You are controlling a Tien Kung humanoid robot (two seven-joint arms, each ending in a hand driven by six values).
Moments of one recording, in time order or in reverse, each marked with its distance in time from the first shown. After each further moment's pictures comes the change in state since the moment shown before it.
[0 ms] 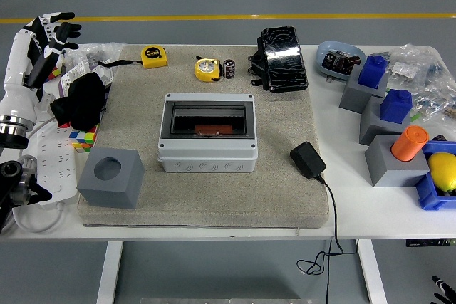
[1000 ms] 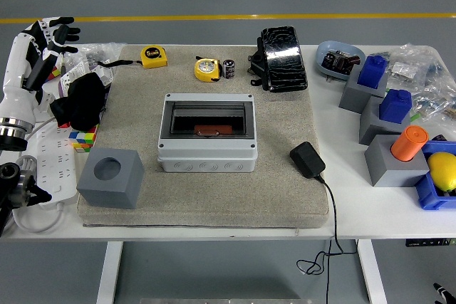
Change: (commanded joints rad) left arm 0.007 -0.024 -0.039 -0.003 0.017 -0.033 0.025; right arm -0.020 0.011 0.038 0.000 -0.014 0.004 0.006
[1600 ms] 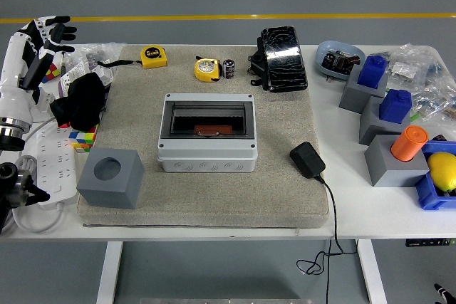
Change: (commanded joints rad) left arm 0.002 -0.005 -0.014 -0.005 0.005 -0.005 0.007; right arm 0.000 0.001 0.007 0.002 -0.002 -0.007 0.000
